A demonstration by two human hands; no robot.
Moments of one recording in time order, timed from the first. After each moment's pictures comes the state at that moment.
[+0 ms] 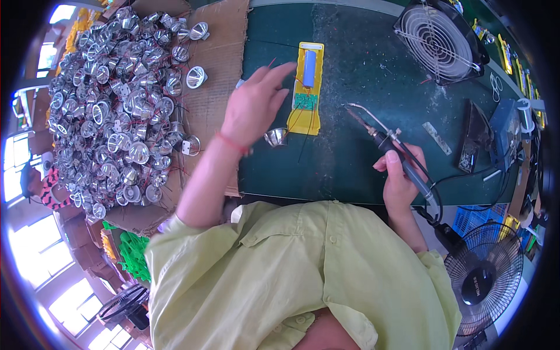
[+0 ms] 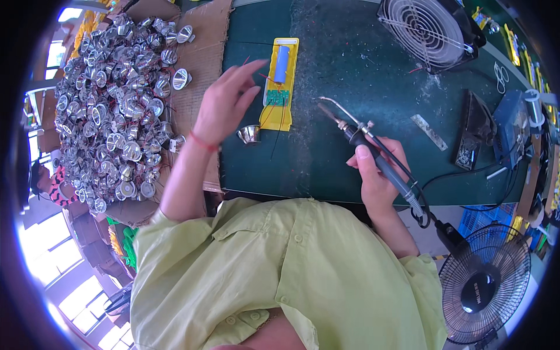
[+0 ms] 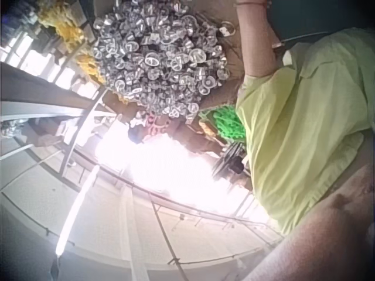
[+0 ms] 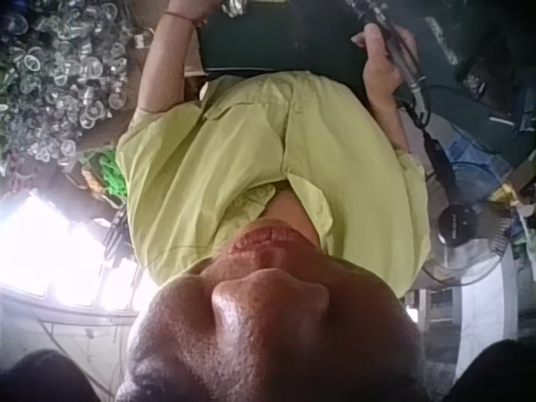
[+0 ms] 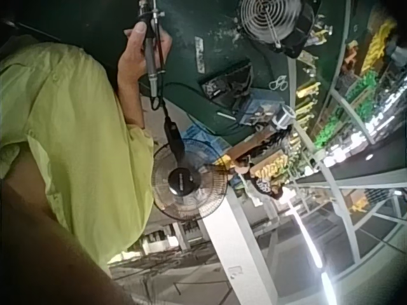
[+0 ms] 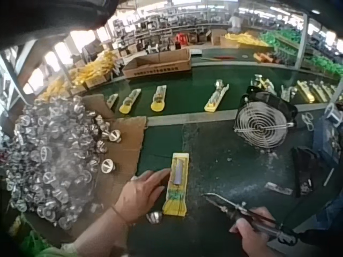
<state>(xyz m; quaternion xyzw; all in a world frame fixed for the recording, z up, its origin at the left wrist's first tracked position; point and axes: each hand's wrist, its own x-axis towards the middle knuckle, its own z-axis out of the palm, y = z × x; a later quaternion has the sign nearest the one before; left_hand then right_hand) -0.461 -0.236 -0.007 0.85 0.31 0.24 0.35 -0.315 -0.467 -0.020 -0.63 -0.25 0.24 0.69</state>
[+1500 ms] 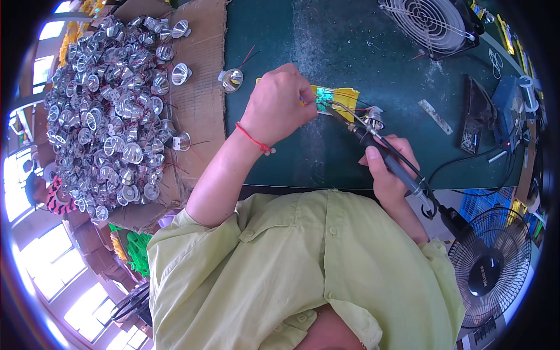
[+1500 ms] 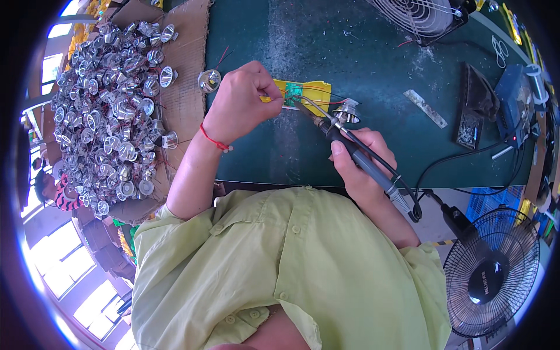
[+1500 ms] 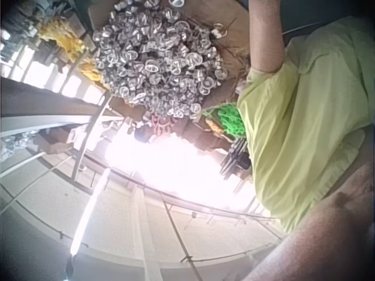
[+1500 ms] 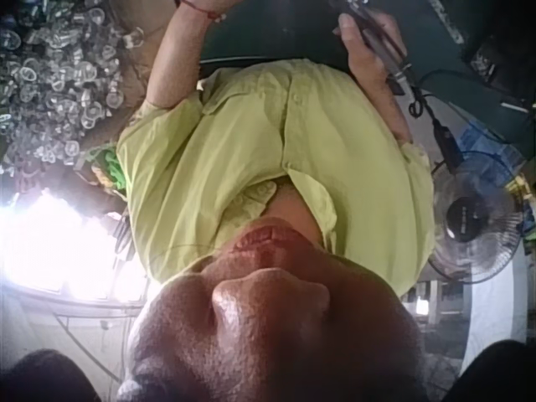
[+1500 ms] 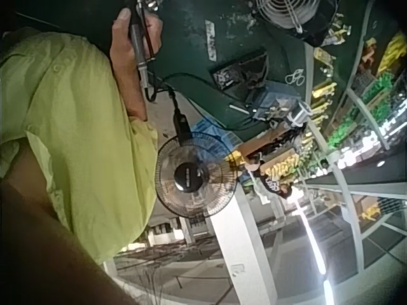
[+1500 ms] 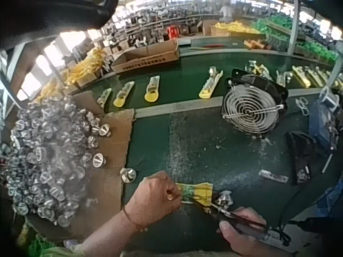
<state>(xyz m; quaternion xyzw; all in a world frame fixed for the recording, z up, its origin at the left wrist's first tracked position) -0.424 -0.277 0.011 0.90 0.27 0.08 0.33 -0.325 -0.480 -0.024 -0.63 -0.29 0.25 0.67</state>
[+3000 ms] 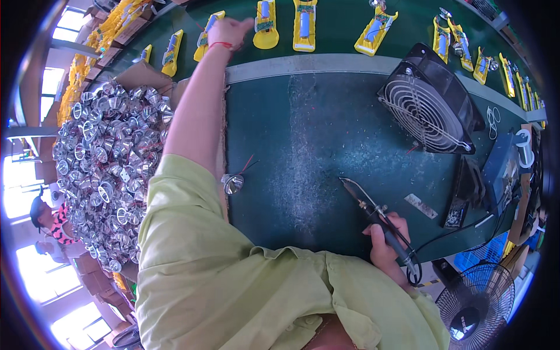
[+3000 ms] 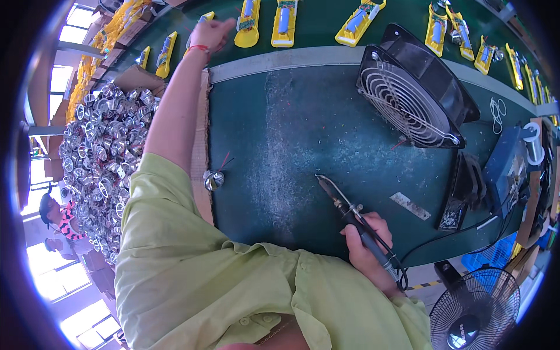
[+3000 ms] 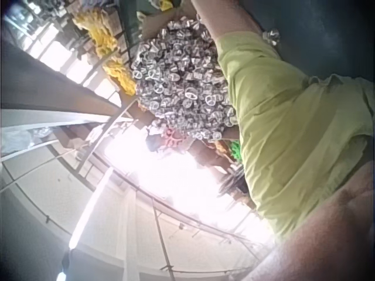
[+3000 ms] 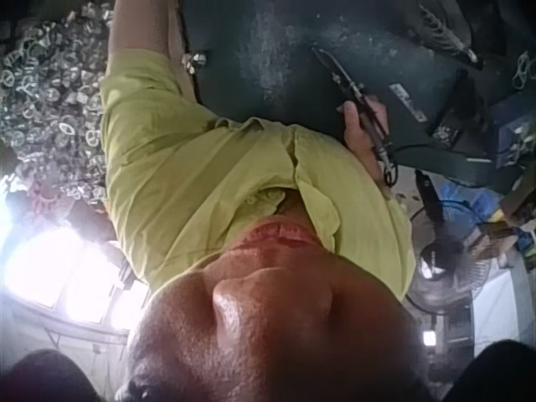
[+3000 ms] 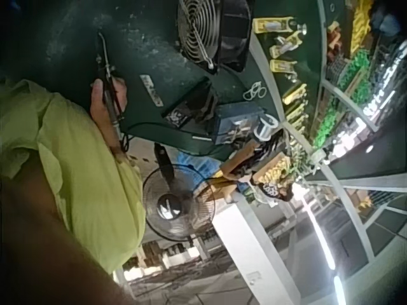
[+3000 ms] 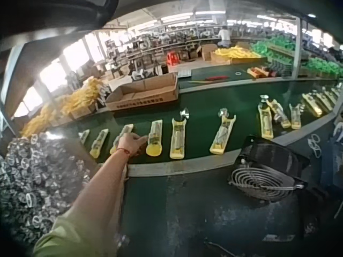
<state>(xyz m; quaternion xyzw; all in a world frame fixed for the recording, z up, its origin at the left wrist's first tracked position) -0.278 0.019 -0.001 0.81 0.51 0.13 0.27 -0.277 -0.472 -0.040 -0.69 -0.30 0.21 0.63</state>
